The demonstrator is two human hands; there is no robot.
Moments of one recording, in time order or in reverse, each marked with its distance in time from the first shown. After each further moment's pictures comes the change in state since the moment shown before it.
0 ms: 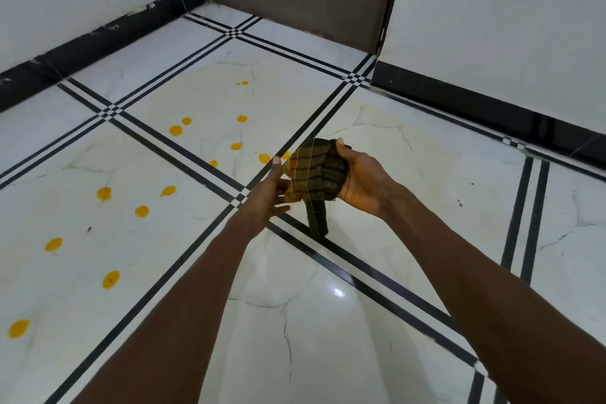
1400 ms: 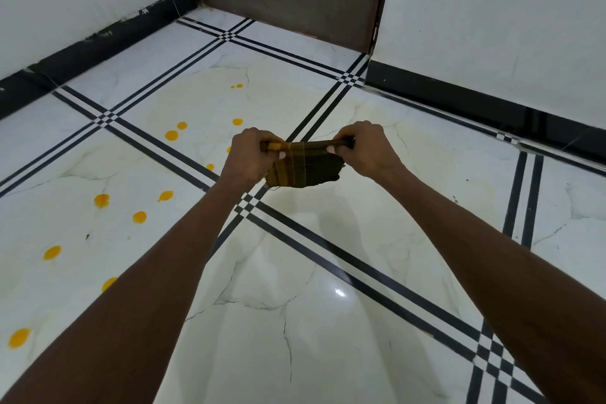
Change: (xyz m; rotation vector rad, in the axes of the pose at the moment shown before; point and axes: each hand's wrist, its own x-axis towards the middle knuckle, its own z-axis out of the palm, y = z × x) left_hand 0.000 0.074 -0.013 0.857 0.253 0.609; right_hand 0.009 -0.044 -0.007 -1.403 0.342 -0.528
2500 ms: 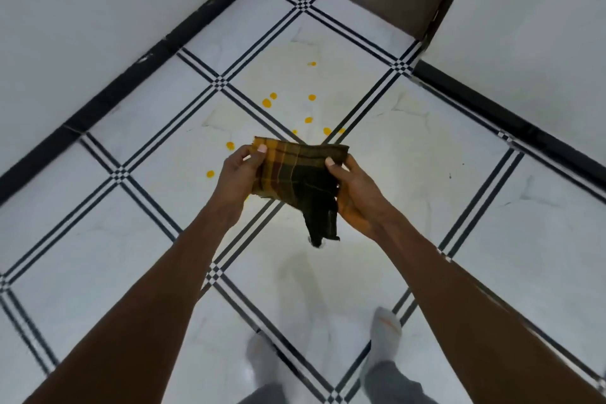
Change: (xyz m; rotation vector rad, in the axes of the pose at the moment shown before) left_hand -0.222 0.153 -0.374 -0.775 0.041 -0.650; right_hand -0.171 -0.366 -0.162 1.402 -0.440 0.665
